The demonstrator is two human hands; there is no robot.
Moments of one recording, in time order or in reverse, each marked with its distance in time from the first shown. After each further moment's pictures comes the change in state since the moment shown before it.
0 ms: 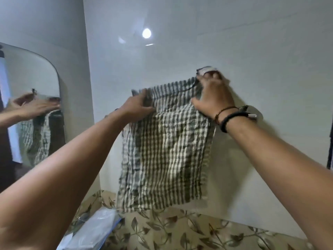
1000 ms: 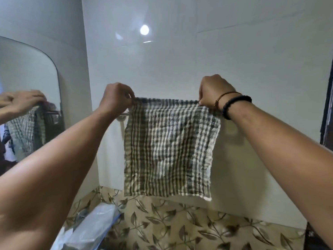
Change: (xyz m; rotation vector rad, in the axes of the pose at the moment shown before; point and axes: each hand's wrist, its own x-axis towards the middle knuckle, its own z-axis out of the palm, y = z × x) left_hand -0.002 -0.041 -0.032 0.145 0.407 0.104; right_hand 0.011 -0.009 -0.022 -0.219 -0.330 0.059
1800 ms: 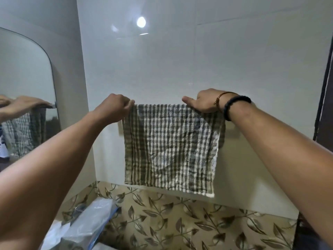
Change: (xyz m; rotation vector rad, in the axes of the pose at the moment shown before) left_hand -0.029 -0.020 0.016 0.076 -0.263 0.117; right_hand -0.012 -0.002 0.017 -0.011 -0.418 0.037
